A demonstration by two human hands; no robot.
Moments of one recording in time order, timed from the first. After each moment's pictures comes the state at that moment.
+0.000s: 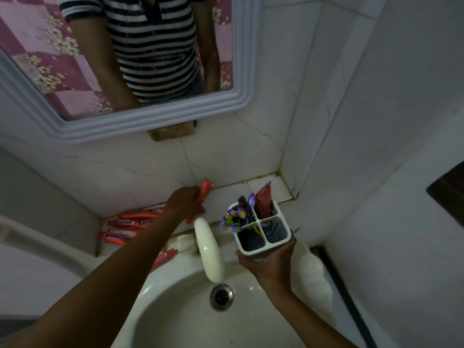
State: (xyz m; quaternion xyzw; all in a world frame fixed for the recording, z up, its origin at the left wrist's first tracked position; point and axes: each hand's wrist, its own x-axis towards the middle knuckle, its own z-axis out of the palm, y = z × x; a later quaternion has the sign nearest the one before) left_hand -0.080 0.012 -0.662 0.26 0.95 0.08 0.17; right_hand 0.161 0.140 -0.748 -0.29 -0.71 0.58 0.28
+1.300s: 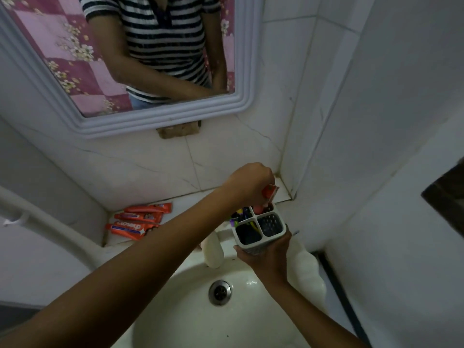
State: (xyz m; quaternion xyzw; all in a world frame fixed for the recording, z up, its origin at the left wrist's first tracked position) left_hand 0.025 0.123 -0.539 0.54 0.84 0.02 0.04; right_hand 0.163 0.151 -0.755 -0.27 -0.77 0.52 0.26
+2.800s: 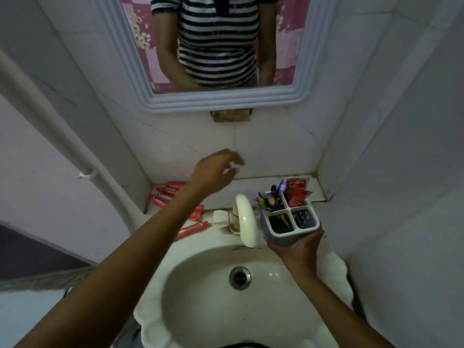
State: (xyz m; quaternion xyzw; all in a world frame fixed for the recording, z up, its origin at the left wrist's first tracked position) left_hand -0.027 -0.029 -0.576 0.37 0.90 0.24 -0.04; right_hand 0.161 0.157 -0.755 -0.29 -0.76 0.54 0.24
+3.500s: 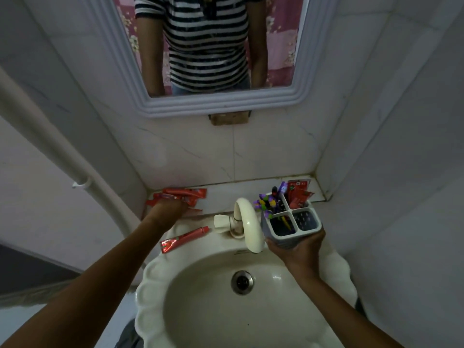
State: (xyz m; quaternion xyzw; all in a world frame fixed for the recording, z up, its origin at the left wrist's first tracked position) left_hand -0.039 -0.143 -0.667 0.26 0.96 -0.03 0.10; right_hand 0.163 0.147 -0.749 -0.27 -0.76 0.54 0.25
